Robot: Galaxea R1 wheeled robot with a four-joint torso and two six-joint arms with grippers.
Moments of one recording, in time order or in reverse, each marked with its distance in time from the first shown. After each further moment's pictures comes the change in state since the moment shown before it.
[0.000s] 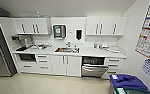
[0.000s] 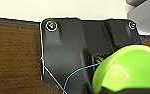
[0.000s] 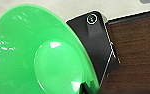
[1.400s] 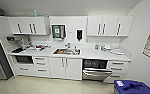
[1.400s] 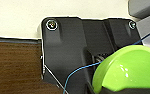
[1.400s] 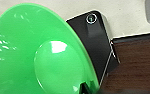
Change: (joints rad) left arm 0.001 -0.007 -0.001 0.000 0.002 0.000; right arm -0.001 0.006 -0.004 -0.001 -0.001 0.000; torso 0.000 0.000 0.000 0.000
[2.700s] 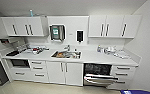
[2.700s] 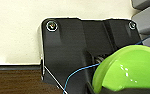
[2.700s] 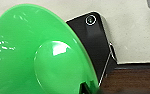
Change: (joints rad) left arm 0.001 0.007 0.000 0.001 -0.003 0.000; right arm 0.002 -0.005 -0.007 -0.001 0.000 0.000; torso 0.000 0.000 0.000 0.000
